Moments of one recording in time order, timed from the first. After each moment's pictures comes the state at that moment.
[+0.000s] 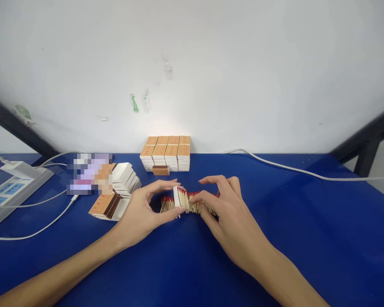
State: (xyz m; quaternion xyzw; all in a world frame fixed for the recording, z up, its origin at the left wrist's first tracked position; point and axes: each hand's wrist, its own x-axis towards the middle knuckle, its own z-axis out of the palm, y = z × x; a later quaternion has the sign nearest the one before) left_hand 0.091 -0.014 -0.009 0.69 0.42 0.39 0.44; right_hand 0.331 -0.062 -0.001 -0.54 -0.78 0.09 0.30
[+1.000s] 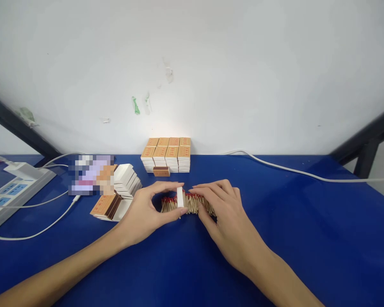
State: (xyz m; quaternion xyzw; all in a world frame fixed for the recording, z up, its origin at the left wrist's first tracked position) left_hand 0.095 -0.011 -0.005 0.72 0.43 0.37 0.40; right_hand 0.323 -0.061 0.002 -0.55 -0.77 0.12 0.30
